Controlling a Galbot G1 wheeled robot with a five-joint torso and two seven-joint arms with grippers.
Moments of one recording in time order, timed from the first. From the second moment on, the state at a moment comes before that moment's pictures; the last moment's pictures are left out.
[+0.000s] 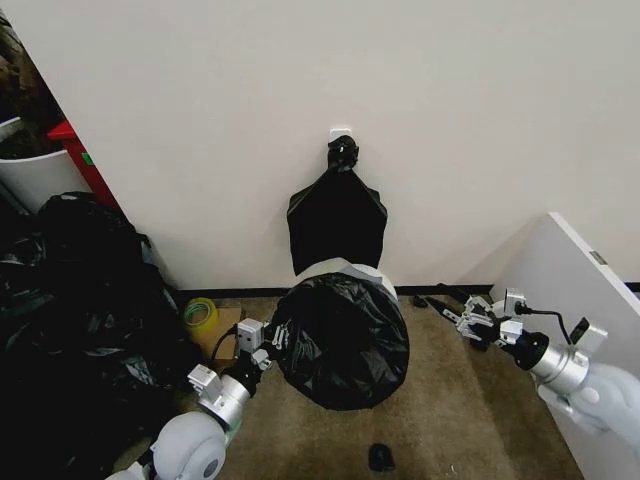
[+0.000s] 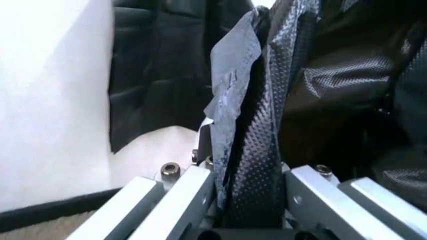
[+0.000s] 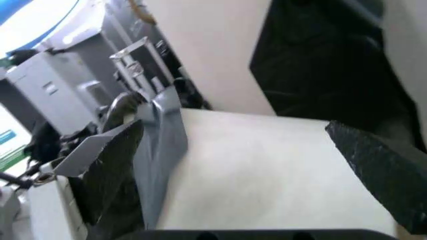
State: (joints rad) left arm 1.34 -0.89 -0.09 -2.04 -0.64 -0.20 -0.03; right arm -1.37 0.53 0.47 1.85 1.37 -0.02 -0.77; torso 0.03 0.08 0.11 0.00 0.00
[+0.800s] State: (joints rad) left arm 1.33 -0.88 -0.07 -2.02 -0.54 -0.23 -0.01; right arm -1.30 0.54 0.37 1.88 1.30 -0.06 -0.78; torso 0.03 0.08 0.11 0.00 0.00
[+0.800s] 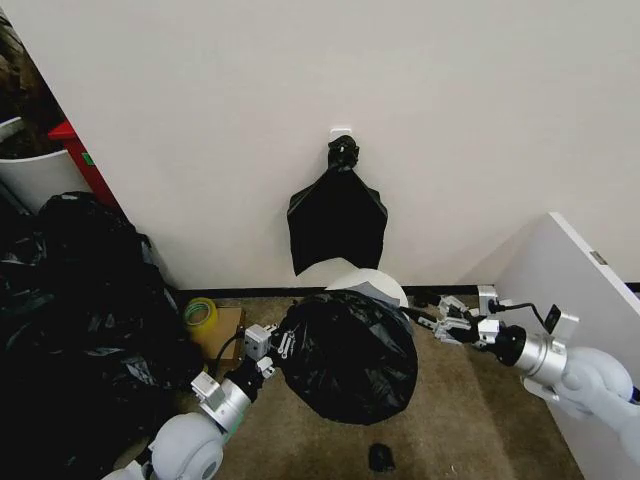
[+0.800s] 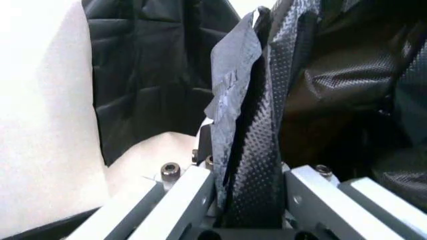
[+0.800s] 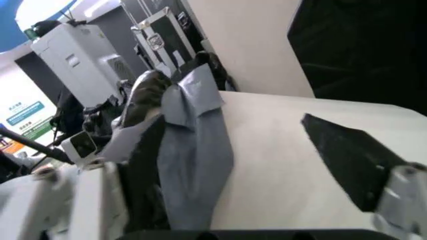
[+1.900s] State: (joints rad) left arm 1.34 -0.87 -0.05 -2.04 -0.49 -0.22 0.00; right arm -1.23 0.58 0.30 1.90 1.22 -0.05 -0.67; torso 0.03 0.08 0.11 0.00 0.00
